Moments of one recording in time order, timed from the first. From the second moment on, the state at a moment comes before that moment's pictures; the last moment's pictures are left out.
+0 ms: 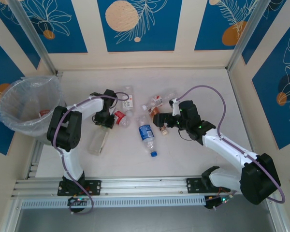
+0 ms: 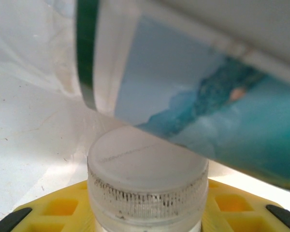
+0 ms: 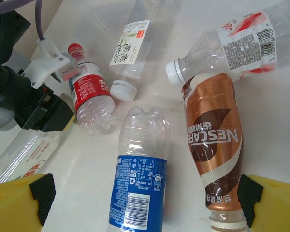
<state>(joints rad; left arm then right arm) -0.35 1.90 1.29 -0.95 -0.11 -0.10 0.52 1.15 0.70 -0.15 -0.23 0.44</state>
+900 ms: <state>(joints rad) -0.35 1.64 1.33 -0.96 -0.04 -0.13 0.53 1.20 0.73 -0.12 -0.24 0.44</state>
